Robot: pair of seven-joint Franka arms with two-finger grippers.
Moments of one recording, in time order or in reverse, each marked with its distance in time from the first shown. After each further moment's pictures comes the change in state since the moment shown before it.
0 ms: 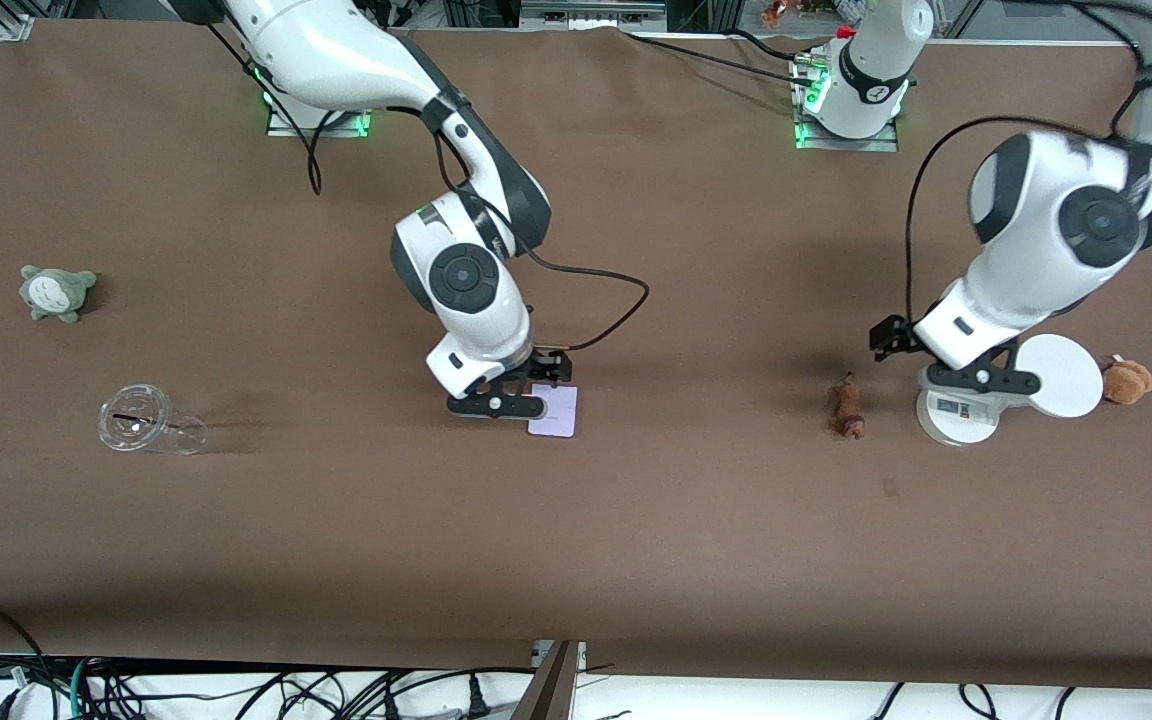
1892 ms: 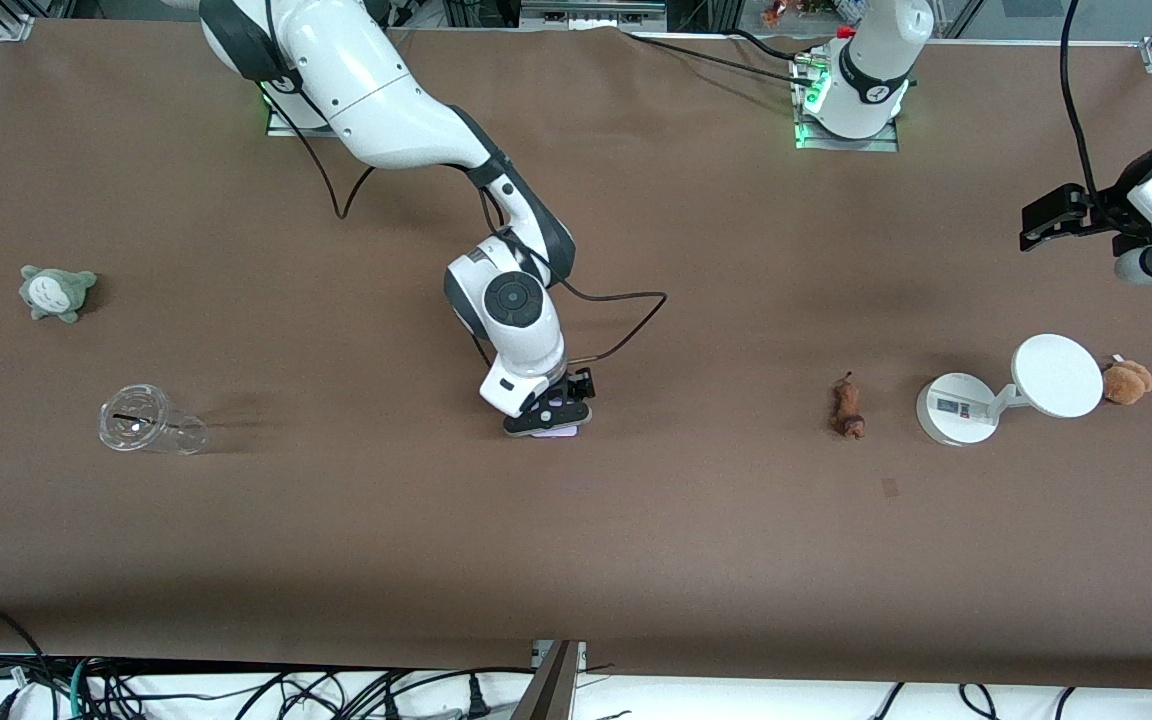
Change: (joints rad) left arm -0.161 -0.064 0.252 0.428 -0.011 -0.580 0.074; right arm 0.050 0.191 -0.015 0.031 -0.064 0.259 -0.143
